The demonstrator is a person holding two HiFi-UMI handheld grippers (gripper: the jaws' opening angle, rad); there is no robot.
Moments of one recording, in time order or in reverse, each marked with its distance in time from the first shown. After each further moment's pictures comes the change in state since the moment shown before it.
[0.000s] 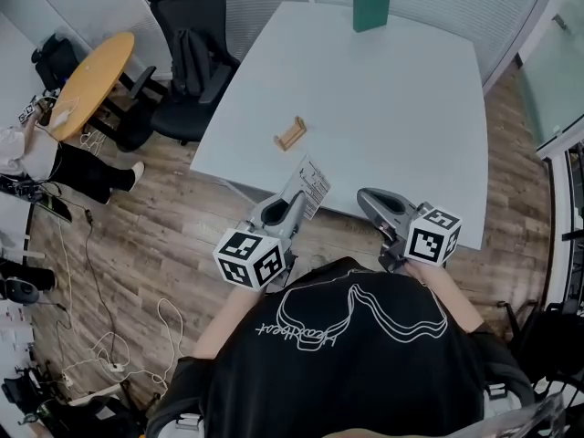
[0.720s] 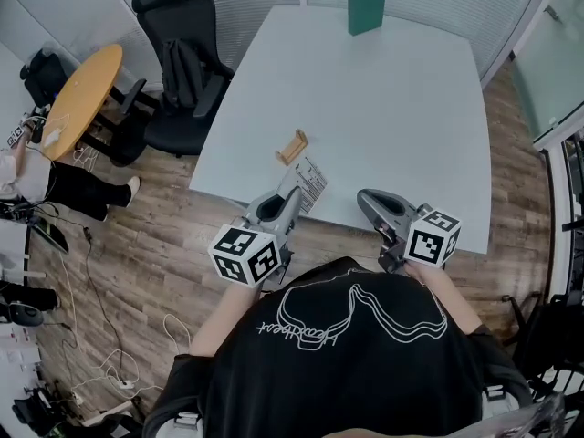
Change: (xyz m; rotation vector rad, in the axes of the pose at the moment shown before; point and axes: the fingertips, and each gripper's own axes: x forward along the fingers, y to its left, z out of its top) left arm 0.025 0.050 0.029 0.014 0.016 -0.053; right arm 0.040 -0.018 0.016 0.010 -0.038 -0.048
